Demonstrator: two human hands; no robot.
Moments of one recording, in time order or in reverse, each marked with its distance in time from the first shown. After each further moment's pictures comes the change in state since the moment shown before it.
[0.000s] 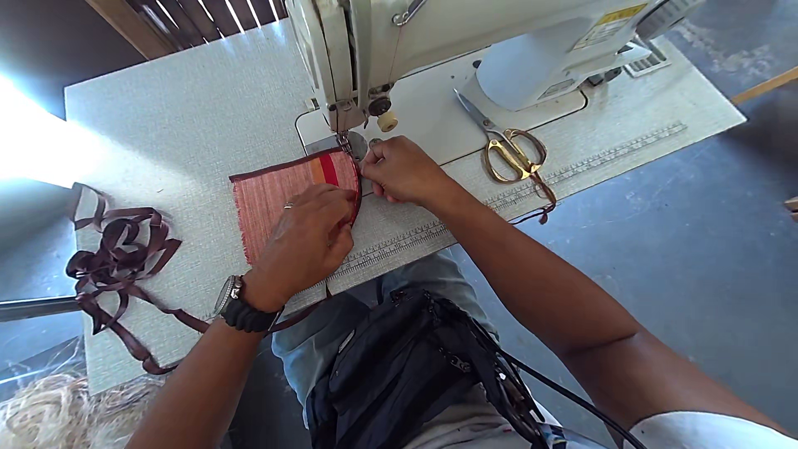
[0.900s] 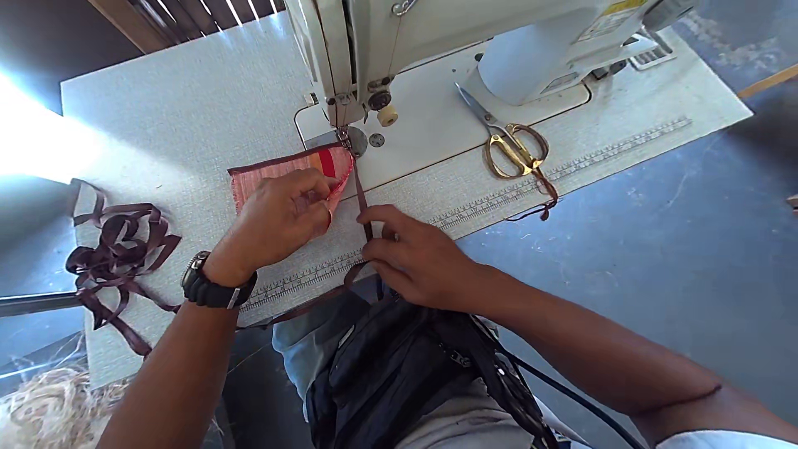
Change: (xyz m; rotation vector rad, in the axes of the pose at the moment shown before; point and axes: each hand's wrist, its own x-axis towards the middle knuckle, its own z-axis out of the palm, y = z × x) left_hand 0.003 -0.010 -0.041 -0.236 -0.033 -0.182; right_hand -0.095 0.062 0.048 -0.312 0.114 -0.877
